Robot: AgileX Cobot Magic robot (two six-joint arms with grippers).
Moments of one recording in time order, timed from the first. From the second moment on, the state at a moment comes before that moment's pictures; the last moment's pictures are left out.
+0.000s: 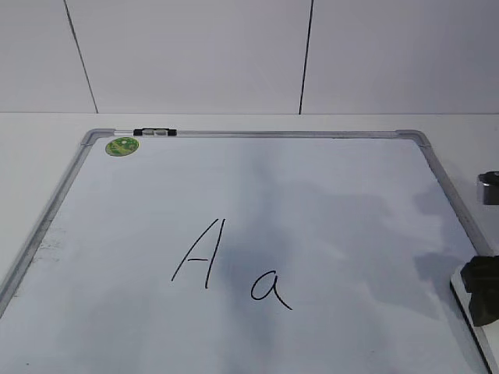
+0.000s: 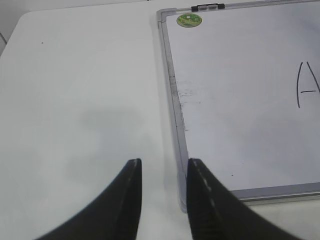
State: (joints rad) left arm -0.03 0.01 -0.51 -0.08 1.11 0.07; right arm 0.22 1.38 -0.71 -0.14 0.88 0.33
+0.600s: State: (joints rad) left arm -0.03 0.01 -0.51 -0.08 1.11 0.07; right arm 0.21 1.44 -0.71 -0.12 0.86 0.29
